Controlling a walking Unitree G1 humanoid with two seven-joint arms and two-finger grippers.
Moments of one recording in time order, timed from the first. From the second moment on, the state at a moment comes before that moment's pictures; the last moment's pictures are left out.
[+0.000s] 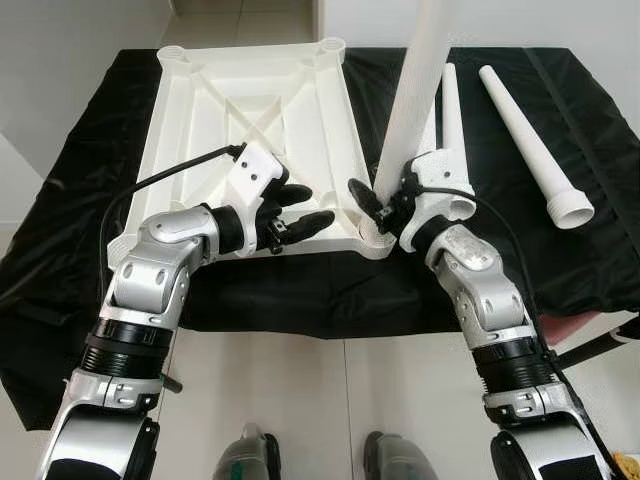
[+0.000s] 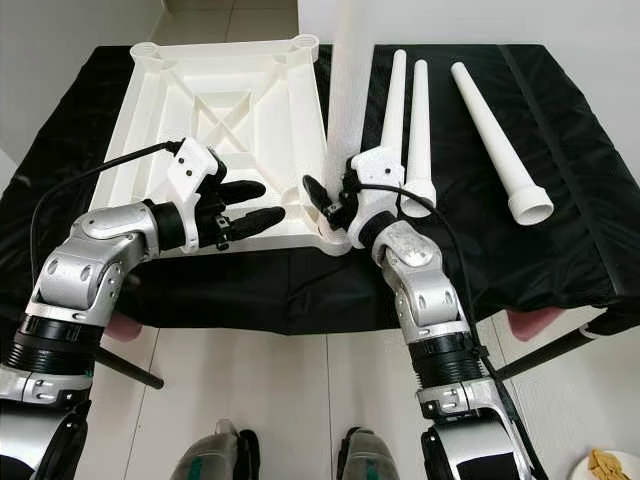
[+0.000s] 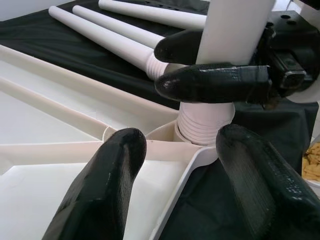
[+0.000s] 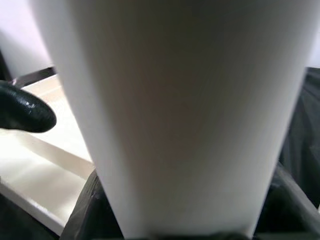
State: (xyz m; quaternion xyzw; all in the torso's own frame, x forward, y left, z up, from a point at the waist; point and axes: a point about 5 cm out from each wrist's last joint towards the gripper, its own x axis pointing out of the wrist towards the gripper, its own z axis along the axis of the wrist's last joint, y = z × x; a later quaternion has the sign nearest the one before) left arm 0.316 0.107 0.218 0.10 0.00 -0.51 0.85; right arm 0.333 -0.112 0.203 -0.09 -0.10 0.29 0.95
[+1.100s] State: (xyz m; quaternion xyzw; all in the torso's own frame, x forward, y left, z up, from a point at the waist) left arm 0.317 0.112 0.220 0.10 0.00 -0.51 0.86; right arm 0.341 -0.122 0.188 -0.02 -0.03 0.29 0.96
